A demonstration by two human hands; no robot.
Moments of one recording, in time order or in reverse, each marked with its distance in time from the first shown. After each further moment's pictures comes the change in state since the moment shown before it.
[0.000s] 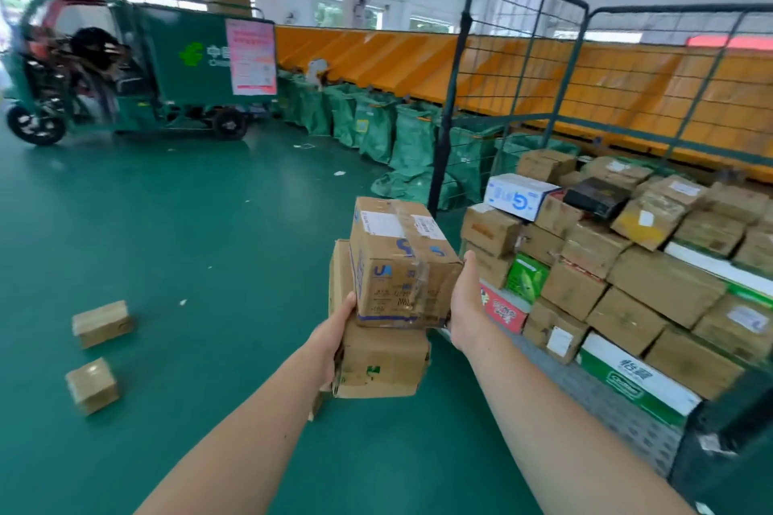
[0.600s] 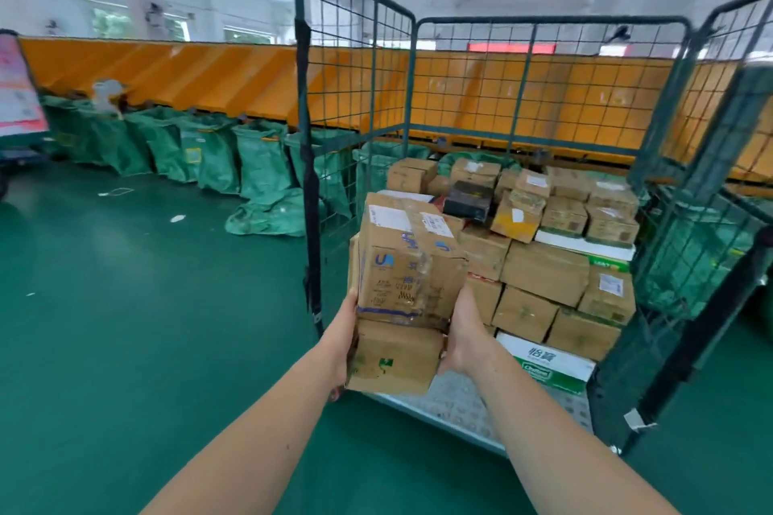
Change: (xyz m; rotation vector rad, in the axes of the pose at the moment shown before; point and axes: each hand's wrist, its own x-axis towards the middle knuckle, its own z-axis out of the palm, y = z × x) left_hand 0.206 0.177 0.174 0.264 -0.500 -0.011; right_hand 0.205 -0.089 -0.069 0.303 0.261 0.058
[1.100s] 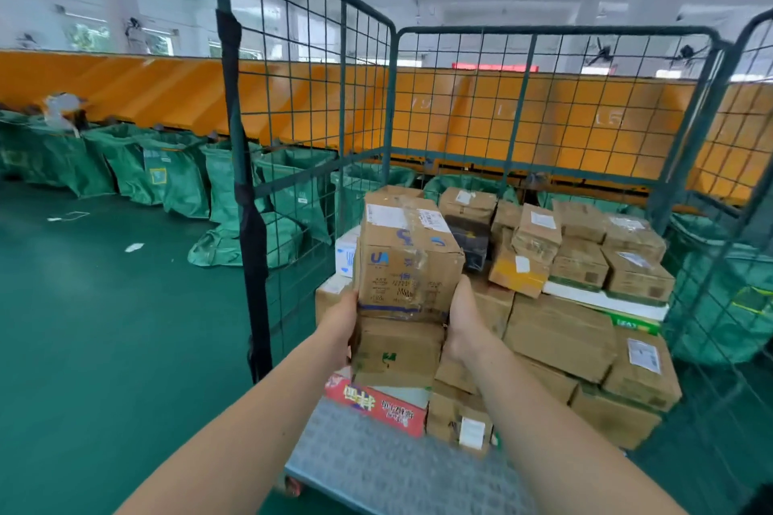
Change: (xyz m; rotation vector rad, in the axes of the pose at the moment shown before) left_hand 0.264 0.170 0.070 0.058 0.176 0.114; right_hand 0.265 -0.175 -0.015 0.079 0.043 -0.125
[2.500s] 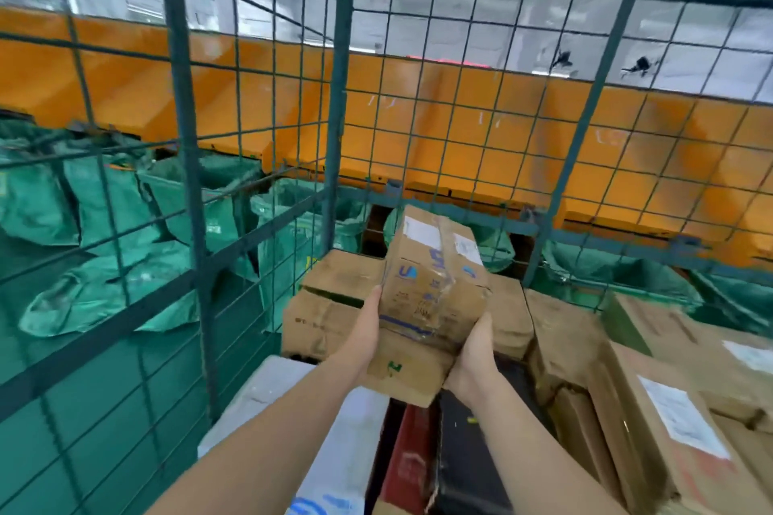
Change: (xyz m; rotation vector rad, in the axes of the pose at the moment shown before) left_hand 0.620 0.297 0.222 0.000 -0.287 0.119; right_hand 0.644 -0.259 0.030 0.252 0.180 -0.143
